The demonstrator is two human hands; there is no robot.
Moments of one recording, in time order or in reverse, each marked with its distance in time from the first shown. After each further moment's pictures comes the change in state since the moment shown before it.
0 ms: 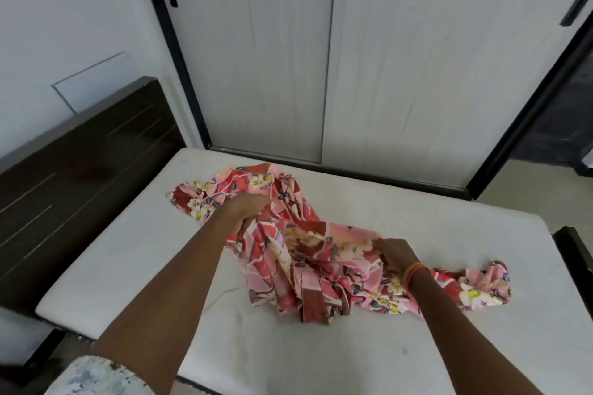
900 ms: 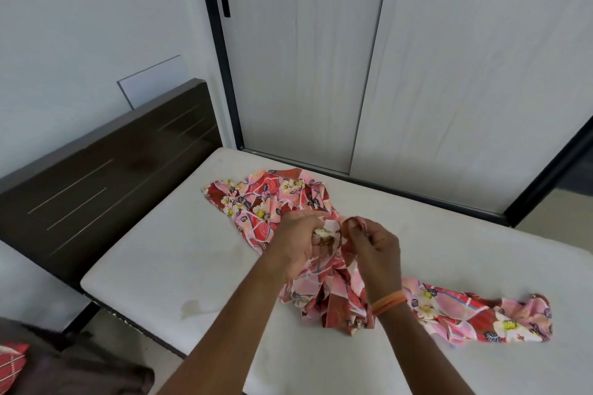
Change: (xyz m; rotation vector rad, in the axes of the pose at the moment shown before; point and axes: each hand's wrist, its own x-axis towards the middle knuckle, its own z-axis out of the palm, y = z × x) left_hand -0.085 -0.031 0.039 -0.879 -0.089 0.252; right_hand -0.131 -0.060 0.105 0.242 0.077 -0.649
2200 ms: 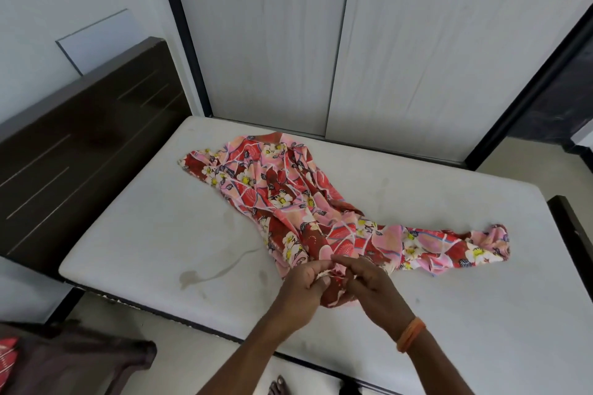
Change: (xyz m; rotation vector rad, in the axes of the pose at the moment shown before) left_hand -0.063 -0.132 -0.075 0.544 -0.241 0.109; right_hand -0.119 0.072 -0.020 -0.329 -0.466 0.088
